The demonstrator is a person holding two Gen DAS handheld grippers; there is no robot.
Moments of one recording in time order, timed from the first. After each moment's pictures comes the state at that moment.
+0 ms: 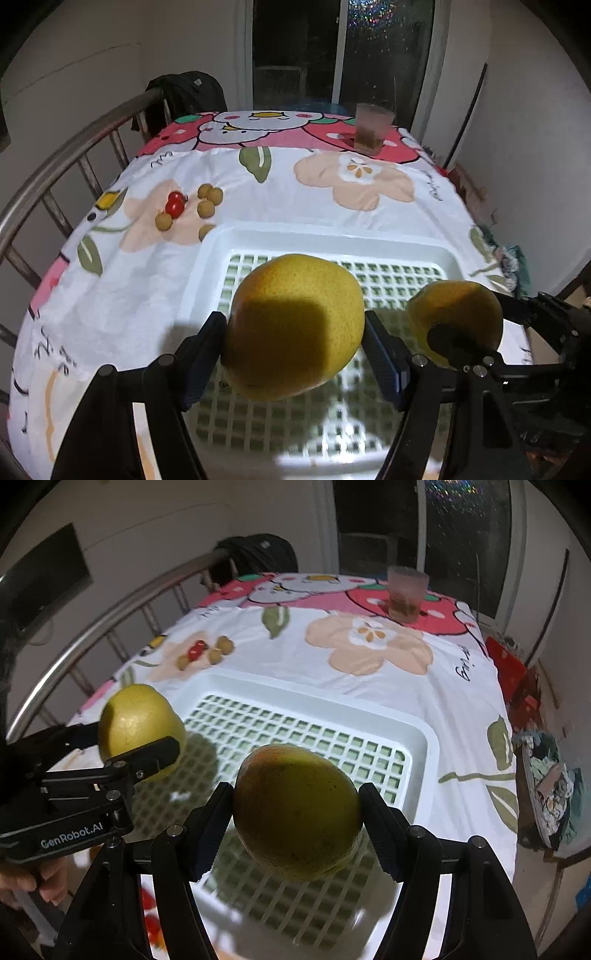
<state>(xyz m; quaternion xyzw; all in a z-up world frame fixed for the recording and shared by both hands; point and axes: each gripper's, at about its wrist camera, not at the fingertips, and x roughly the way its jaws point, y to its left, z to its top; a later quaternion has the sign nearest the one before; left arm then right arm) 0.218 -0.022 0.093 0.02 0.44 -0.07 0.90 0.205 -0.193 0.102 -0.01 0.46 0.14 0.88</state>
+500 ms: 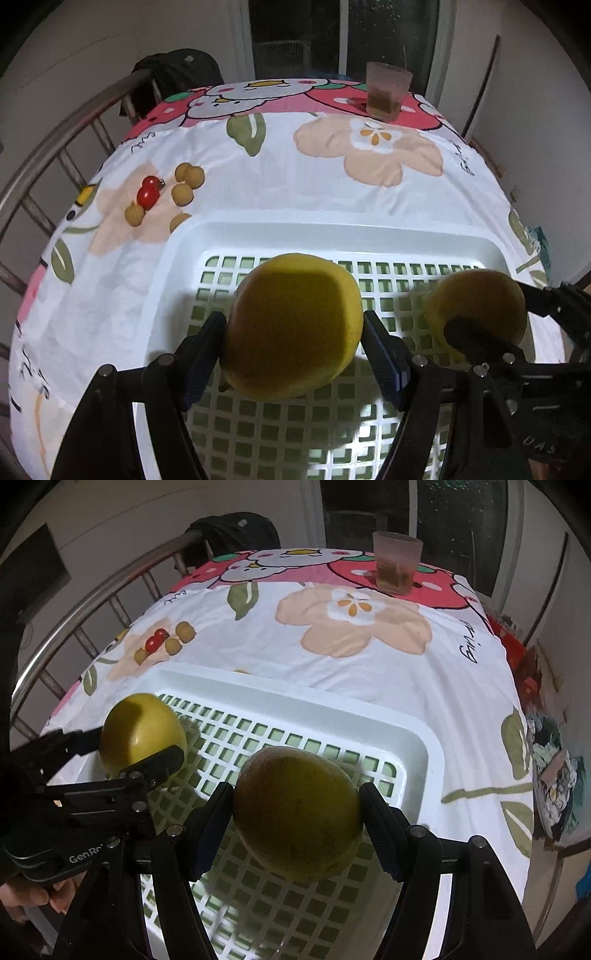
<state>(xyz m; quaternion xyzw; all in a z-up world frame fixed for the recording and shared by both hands) 0.267 -0.047 0.049 0.05 0.48 -0.05 0.87 0.252 -0.206 0.065 -0.01 0.49 0.13 0.86</state>
